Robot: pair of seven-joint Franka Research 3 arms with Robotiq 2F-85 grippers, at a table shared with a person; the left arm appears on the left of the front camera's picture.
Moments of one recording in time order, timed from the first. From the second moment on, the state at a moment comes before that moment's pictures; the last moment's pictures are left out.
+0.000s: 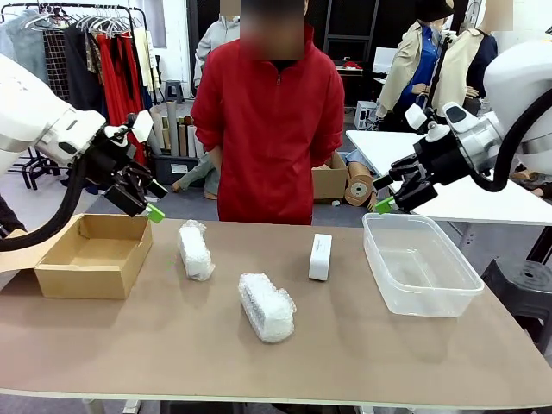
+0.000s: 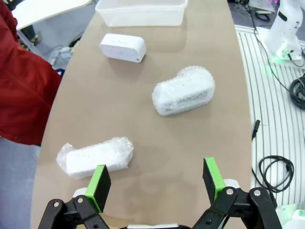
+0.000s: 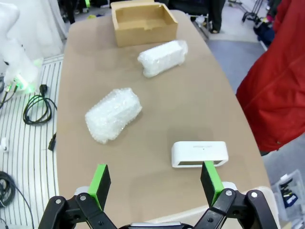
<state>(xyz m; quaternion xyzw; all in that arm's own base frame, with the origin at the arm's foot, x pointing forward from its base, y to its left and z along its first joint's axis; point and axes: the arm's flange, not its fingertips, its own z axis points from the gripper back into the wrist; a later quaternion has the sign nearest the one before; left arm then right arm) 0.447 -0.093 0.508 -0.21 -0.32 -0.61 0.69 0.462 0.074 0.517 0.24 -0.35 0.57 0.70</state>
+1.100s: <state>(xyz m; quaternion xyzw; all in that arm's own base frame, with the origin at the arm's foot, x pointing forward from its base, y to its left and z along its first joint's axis) 0.463 -0.056 0.504 -0.23 -0.29 -0.64 0.67 0.485 0.057 0.524 0.23 -0.35 0.62 0.66</state>
